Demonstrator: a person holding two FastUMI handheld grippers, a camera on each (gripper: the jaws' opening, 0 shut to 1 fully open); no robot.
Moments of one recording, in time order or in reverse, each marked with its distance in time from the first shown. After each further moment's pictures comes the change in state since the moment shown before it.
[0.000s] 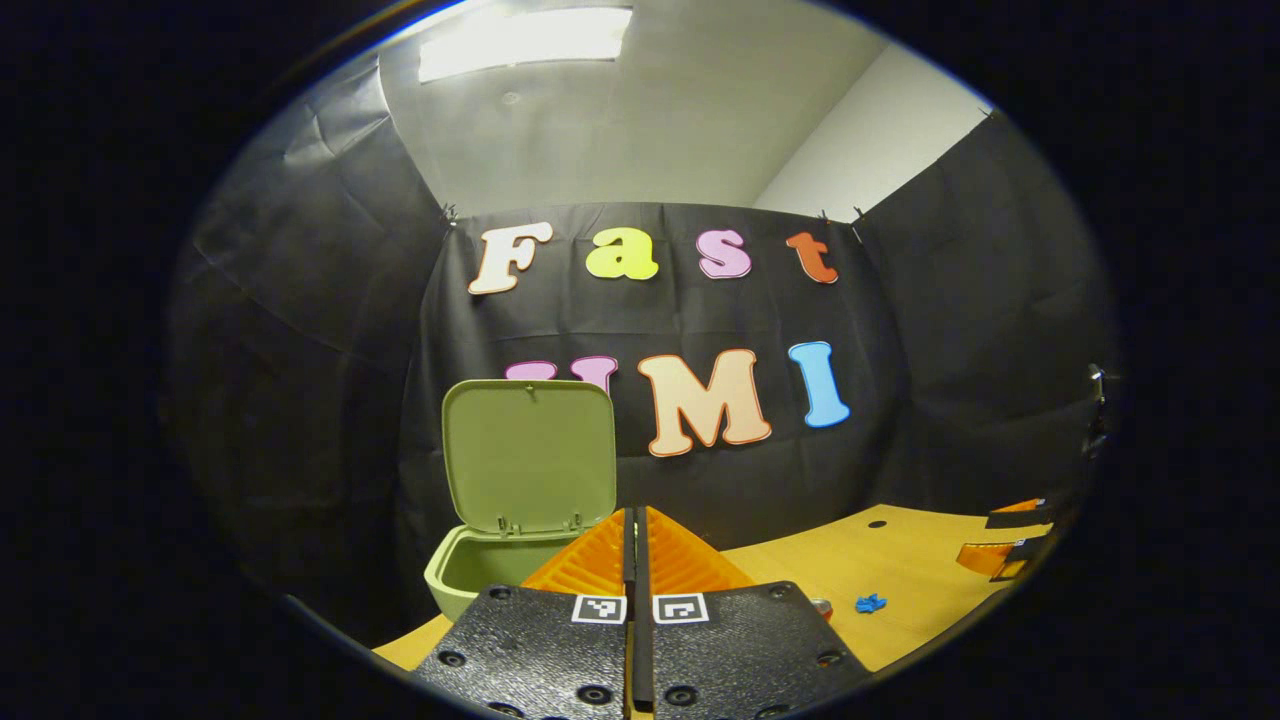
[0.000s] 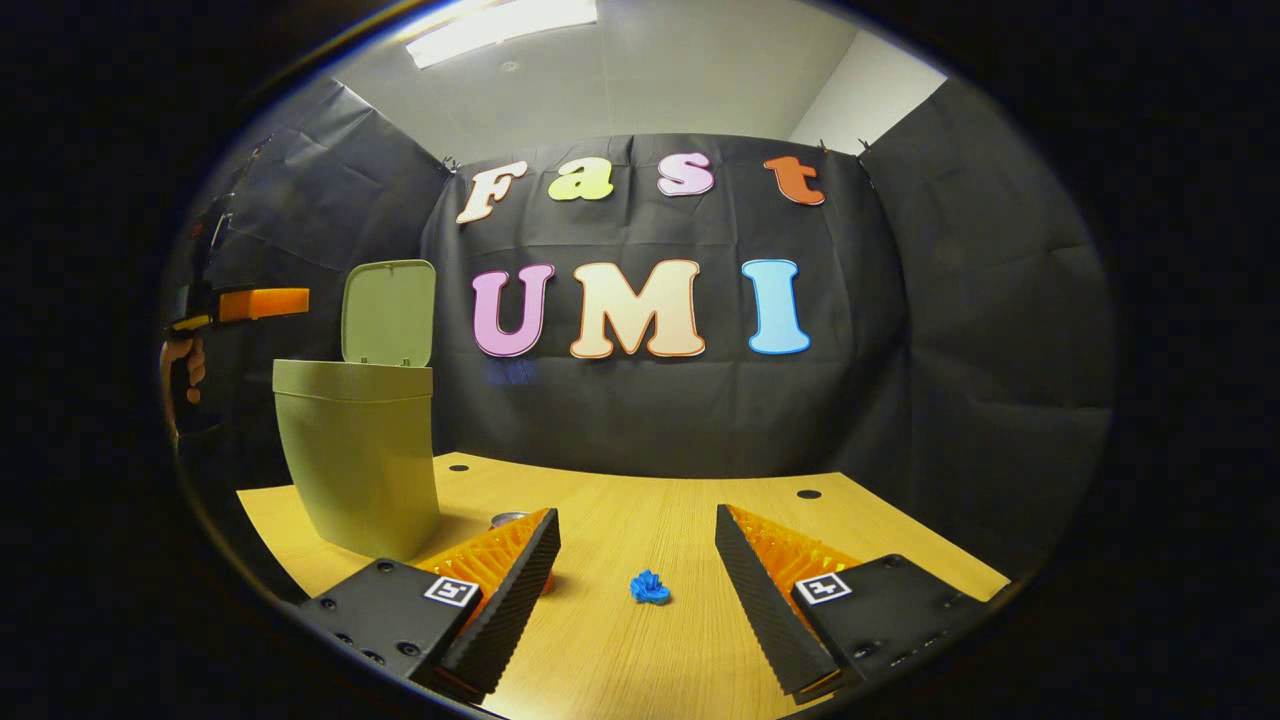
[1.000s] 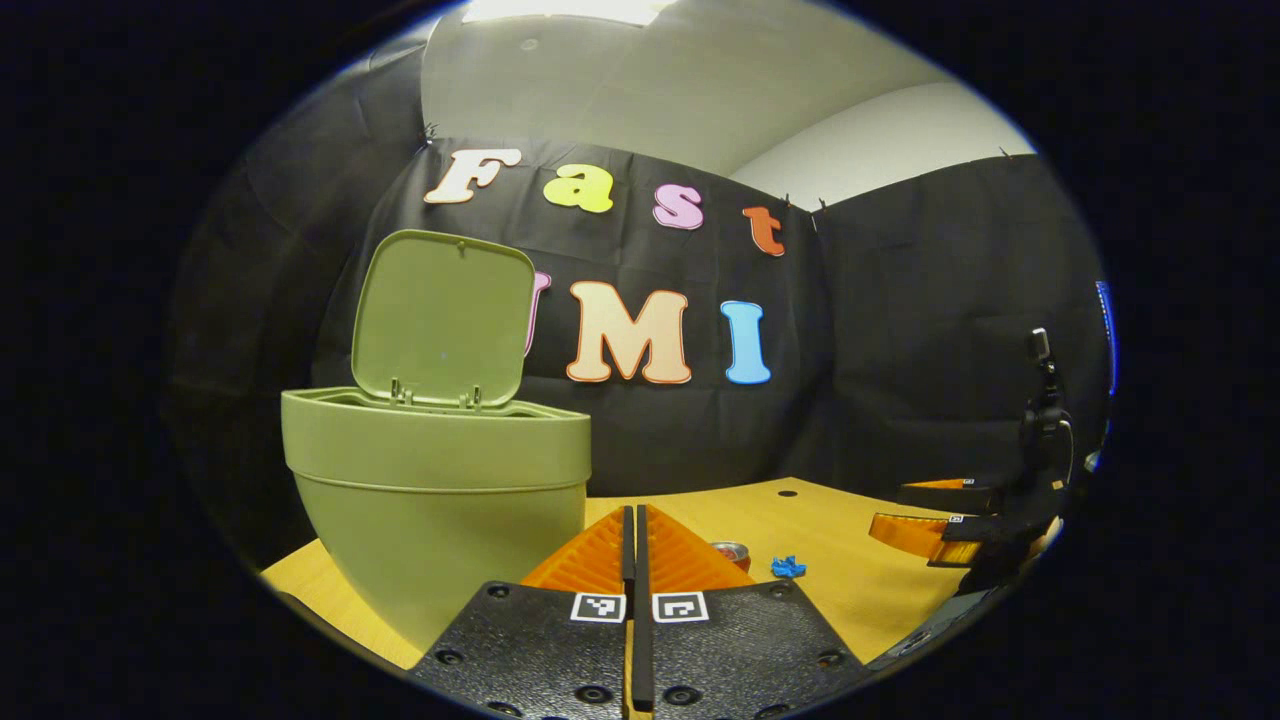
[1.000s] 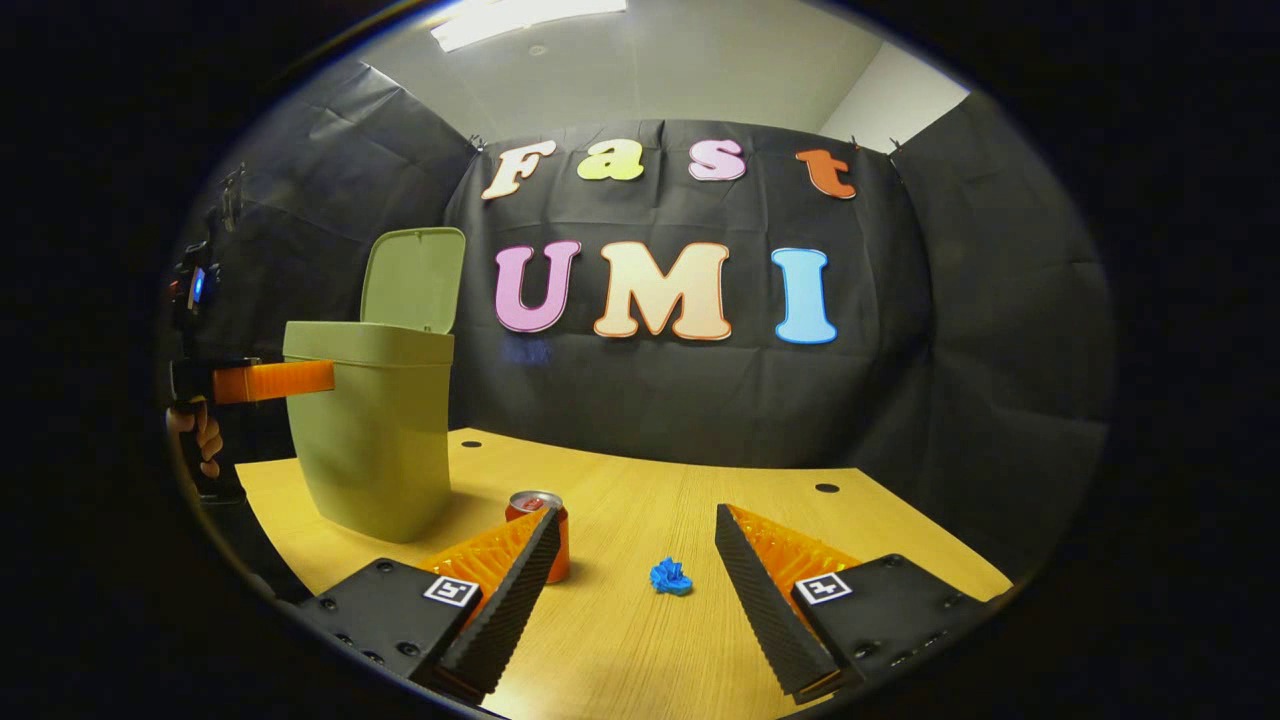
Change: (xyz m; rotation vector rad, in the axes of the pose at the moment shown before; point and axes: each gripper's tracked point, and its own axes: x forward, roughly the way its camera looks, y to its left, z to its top) left arm -0.017 -0.059 -0.111 -0.173 0.132 -0.210; right arm 0.017 0.025 -0.027 -0.062 0.063 0.038
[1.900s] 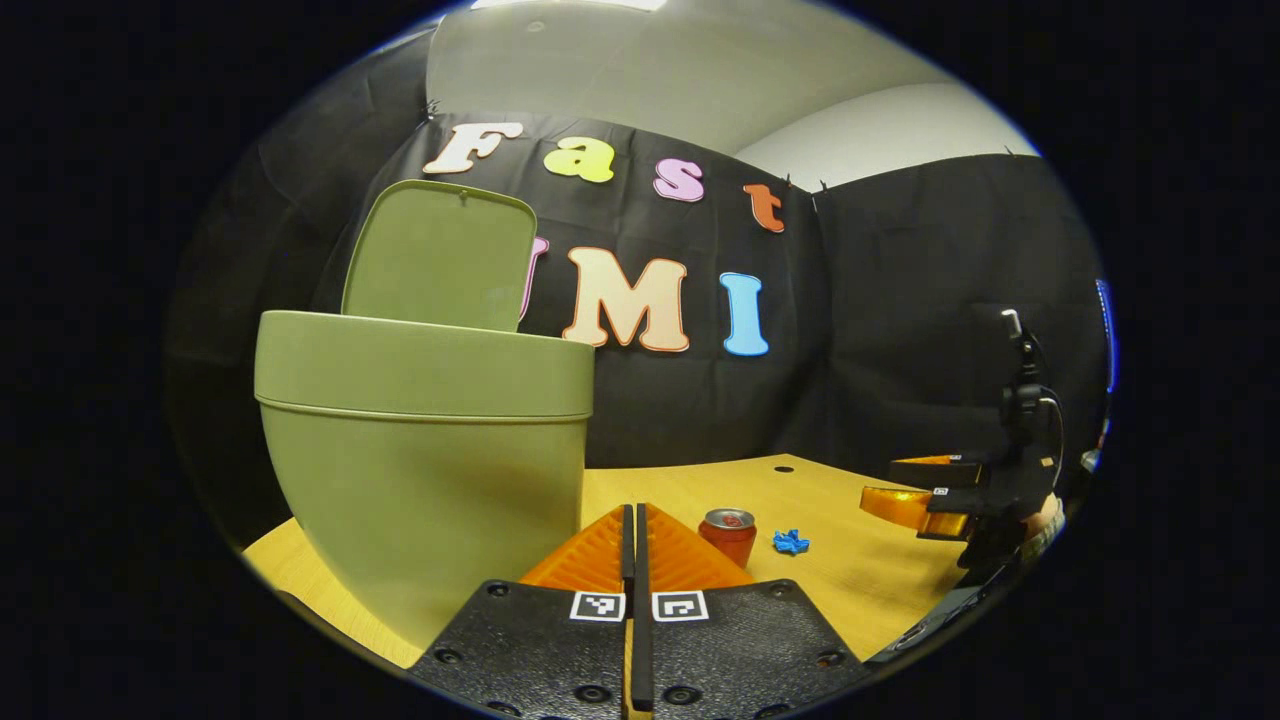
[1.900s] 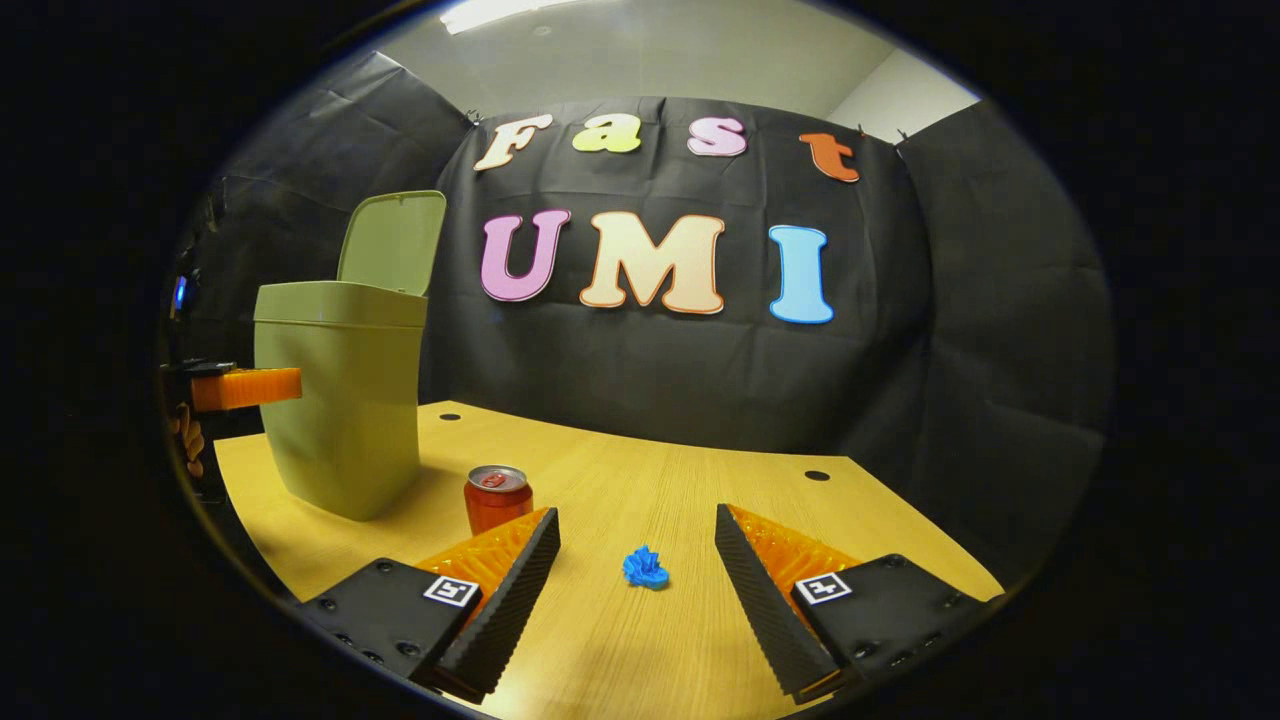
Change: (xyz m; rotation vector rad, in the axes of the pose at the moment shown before) left arm 0.005 0.000 -0.038 -0.012 0.066 -0.023; right arm 0.036 -0.024 -0.017 -0.028 0.083 -0.021
